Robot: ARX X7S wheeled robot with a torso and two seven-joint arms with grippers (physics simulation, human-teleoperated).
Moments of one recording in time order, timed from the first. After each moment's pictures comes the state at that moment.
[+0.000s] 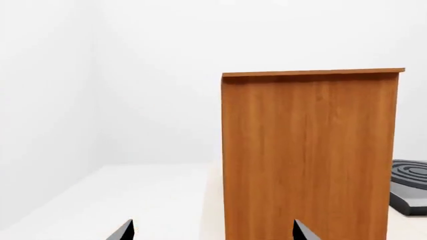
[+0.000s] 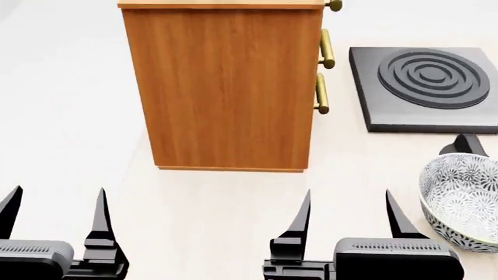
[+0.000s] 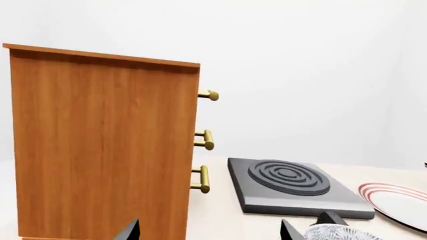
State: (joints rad) left arm -0.13 -0.21 0.21 0.43 -0.16 -0.30 -0.29; right arm 0.16 0.22 -0.17 -0.46 0.12 0.41 0.27
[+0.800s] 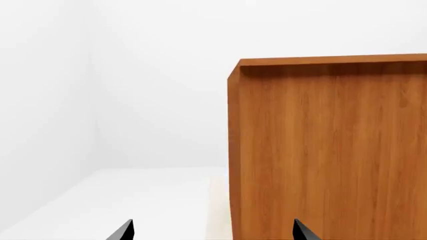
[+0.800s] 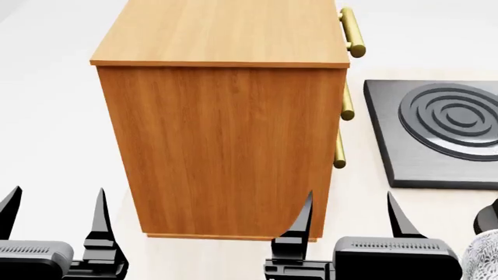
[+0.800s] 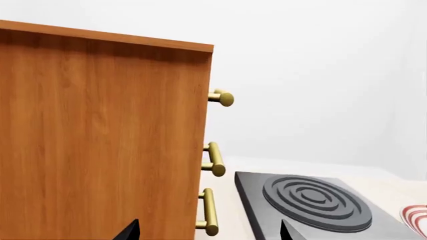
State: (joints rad) left arm -0.13 -0.23 0.22 0.43 -0.18 -0.29 -0.31; right arm 0.16 0.23 -0.19 -0.45 0.13 0.43 0.30
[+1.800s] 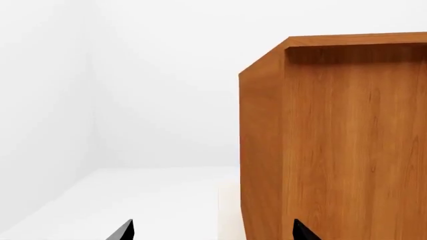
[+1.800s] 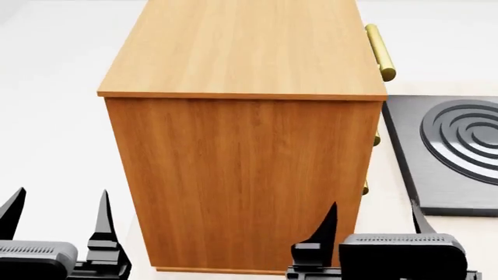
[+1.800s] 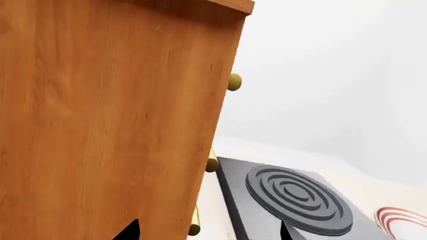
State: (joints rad) left arm -0.14 -0.24 0.25 0.42 -0.19 -0.28 -0.34; right arm 0.18 0.31 -0.20 -0.56 0.10 0.68 0.37
